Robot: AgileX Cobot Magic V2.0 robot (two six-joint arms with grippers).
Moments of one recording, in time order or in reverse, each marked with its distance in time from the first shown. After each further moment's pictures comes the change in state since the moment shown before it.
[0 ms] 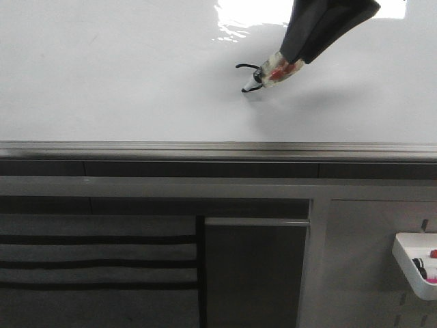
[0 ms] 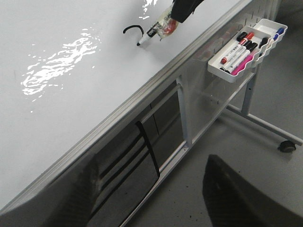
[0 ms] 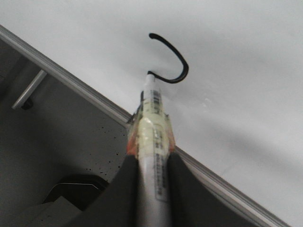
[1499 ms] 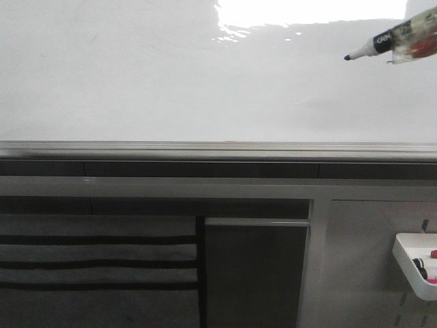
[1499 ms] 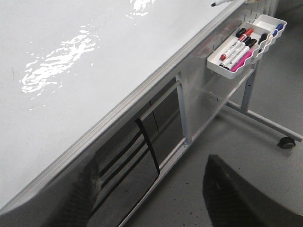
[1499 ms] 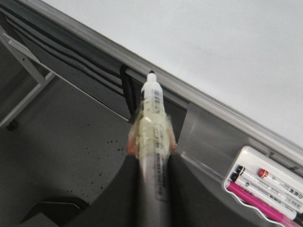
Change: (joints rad) left arm 0.000 0.000 -0.003 0.007 0.008 0.000; right arm -0.012 -0.629 0.471 -0.027 -0.075 -0.006
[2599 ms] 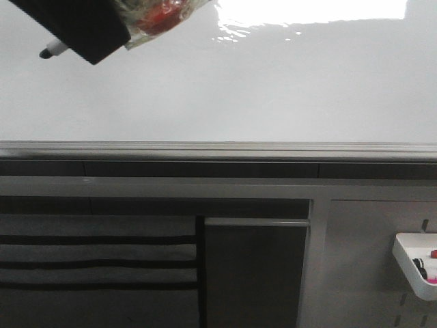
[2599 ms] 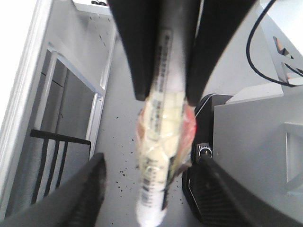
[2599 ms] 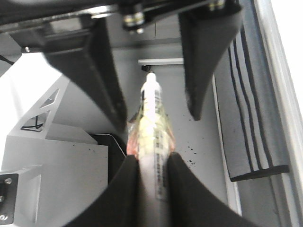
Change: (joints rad) left arm -0.256 0.672 -0.455 0.008 0.324 0.225; right arm 0.216 0.453 -0.423 0.459 0.312 -0.823
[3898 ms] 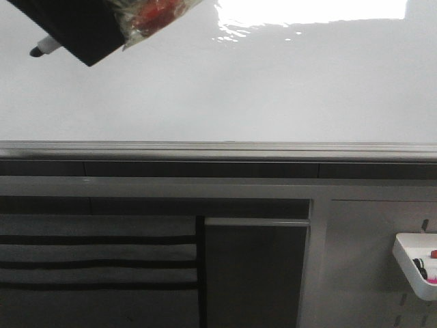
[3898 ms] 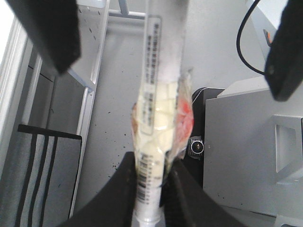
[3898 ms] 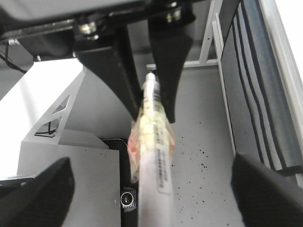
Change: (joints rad) left arm -0.002 0.000 0.005 -0.002 0.036 0.005; right arm -0.016 -0.002 0.002 0.045 0.040 -0.002
